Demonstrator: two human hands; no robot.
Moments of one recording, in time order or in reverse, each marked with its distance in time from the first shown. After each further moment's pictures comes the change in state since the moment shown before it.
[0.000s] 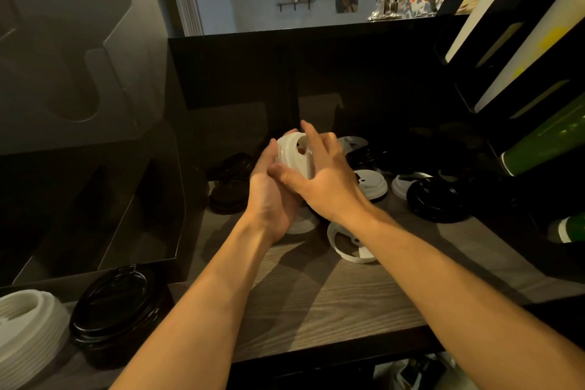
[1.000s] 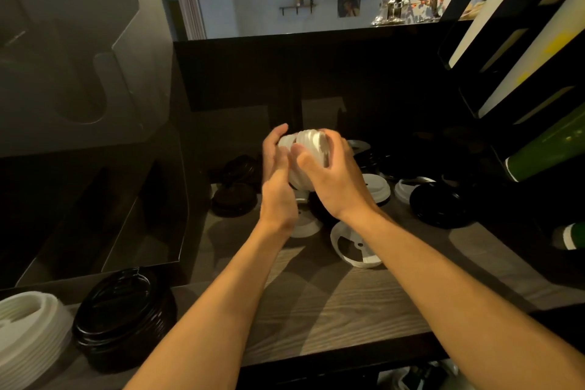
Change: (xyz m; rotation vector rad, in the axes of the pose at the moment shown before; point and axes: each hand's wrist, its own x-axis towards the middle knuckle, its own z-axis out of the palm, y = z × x) left_hand 0.008 -0.010 0.001 0.486 0.081 0.516; right_hand 0.003 -0.002 -0.006 0.276 0.073 0.118
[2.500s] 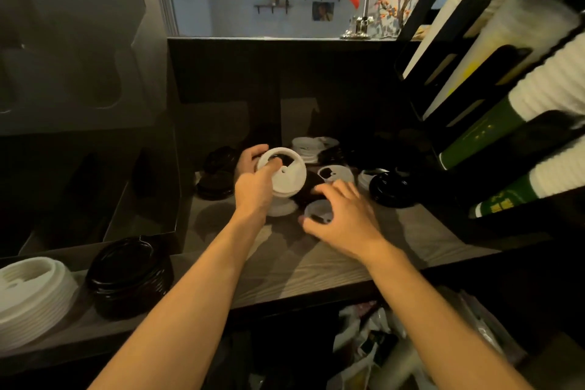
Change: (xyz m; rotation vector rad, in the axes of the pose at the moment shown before) left_hand -0.016 0.009 -0.012 0.090 0.171 -0.305; right_hand -0.087 0.017 -0.055 -0.697 -0.203 -0.049
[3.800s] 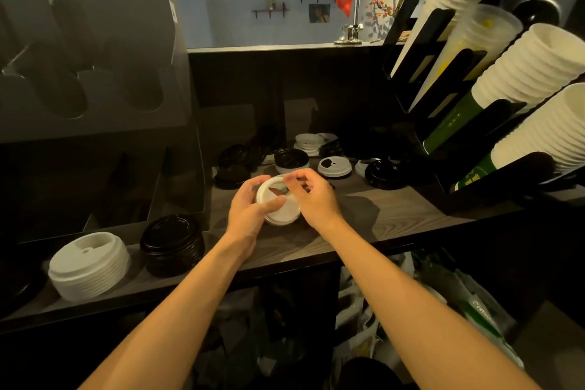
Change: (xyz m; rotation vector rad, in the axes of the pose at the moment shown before) left_hand -0.076 -0.001 -0.068 -0.031 -0.225 -0.098; right_hand -0.006 -0.070 0.018 0.822 0.120 0.229
